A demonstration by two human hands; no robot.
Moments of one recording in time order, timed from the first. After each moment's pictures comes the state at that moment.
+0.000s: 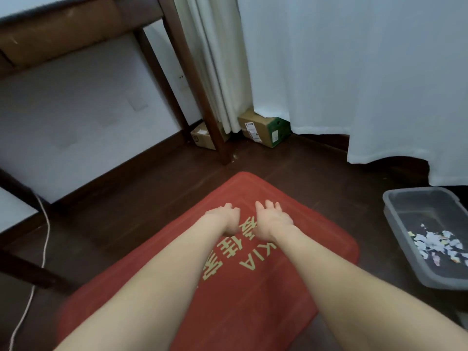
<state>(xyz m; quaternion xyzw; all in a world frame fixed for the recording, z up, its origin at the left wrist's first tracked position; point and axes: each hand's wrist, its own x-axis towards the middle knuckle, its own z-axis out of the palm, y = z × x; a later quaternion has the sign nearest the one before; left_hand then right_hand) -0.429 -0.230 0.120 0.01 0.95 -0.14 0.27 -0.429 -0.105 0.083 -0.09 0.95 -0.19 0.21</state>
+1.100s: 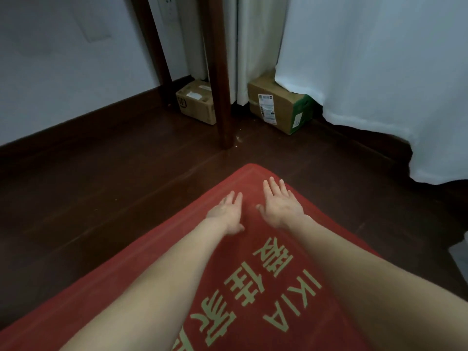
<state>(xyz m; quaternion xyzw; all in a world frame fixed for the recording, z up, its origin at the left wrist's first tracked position) -0.605 -0.369 -0.011 0.04 0.96 0.07 0.25 -0.621 -0.222 -0.006 -0.08 0.97 -0.10 0.20</state>
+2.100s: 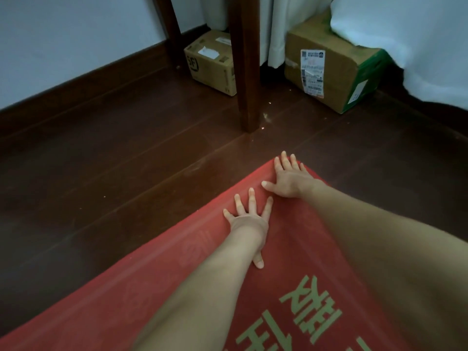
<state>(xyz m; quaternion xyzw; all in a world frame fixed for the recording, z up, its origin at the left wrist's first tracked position) -0.704 -0.363 -0.119 -0.02 0.90 -0.05 0.44 -0.802 -0.267 -0.124 -0.13 0.95 -0.06 0.28</state>
